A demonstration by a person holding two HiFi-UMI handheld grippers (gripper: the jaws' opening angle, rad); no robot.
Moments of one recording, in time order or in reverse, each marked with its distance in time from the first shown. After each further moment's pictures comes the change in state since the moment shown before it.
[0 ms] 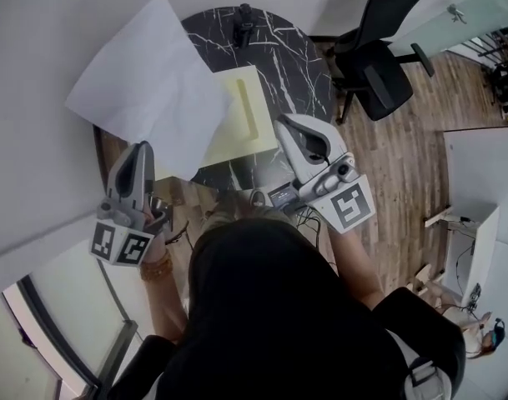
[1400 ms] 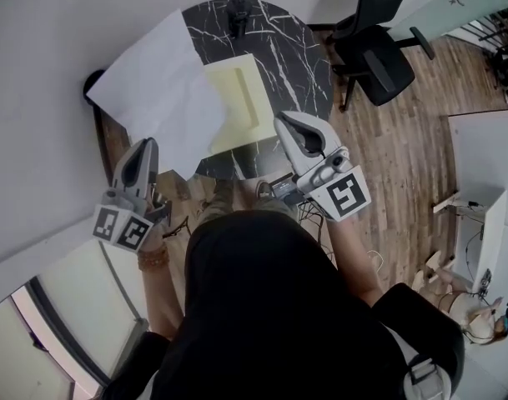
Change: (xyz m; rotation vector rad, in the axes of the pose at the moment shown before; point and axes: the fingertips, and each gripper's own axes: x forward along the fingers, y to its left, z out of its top) left arm -0.013 0.013 -0.048 -0.025 0.152 -0.030; right arm -0.028 0.015 -0.038 0.077 0.076 -0.059
